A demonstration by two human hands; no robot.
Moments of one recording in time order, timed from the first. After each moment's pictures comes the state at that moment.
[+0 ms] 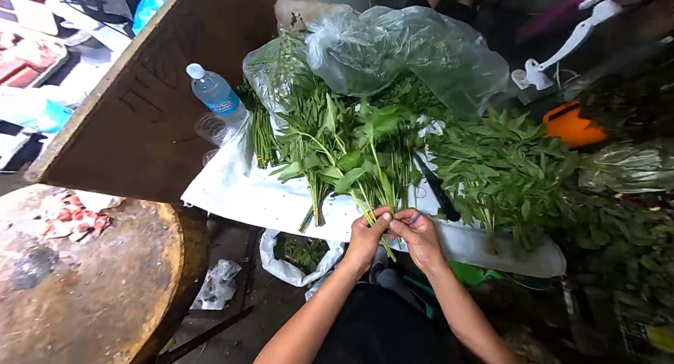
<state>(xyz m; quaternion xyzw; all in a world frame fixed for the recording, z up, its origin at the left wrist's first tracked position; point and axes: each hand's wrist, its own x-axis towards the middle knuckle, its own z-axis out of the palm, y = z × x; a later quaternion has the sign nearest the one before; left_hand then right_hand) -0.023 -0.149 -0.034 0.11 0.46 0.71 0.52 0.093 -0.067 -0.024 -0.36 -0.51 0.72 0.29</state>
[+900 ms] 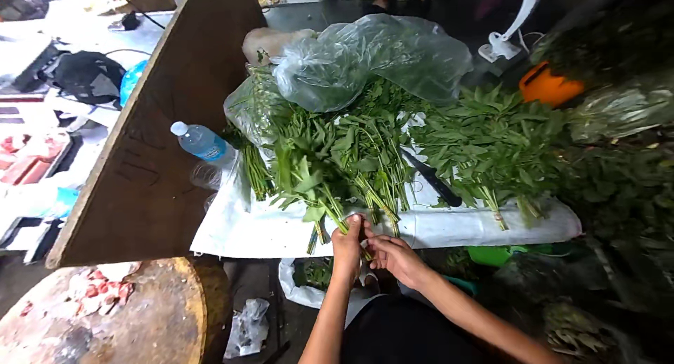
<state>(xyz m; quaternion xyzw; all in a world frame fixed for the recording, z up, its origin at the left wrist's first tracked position) -0.053 -0.162 -0.042 0.10 0.55 0.68 0.48 0.087 -0.113 -0.062 -0.41 -0.34 0.84 0.13</state>
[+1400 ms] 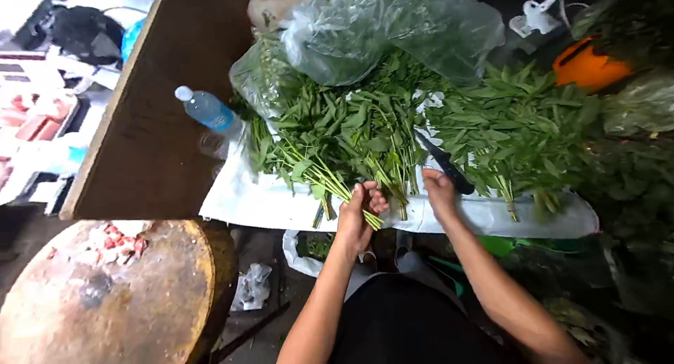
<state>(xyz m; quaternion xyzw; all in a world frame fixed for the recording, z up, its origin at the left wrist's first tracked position) -0.064 -0.148 -0.008 0.01 0.40 0.72 0.57 0.104 0.009 -0.093 -0.56 -0.60 0.51 0.27</state>
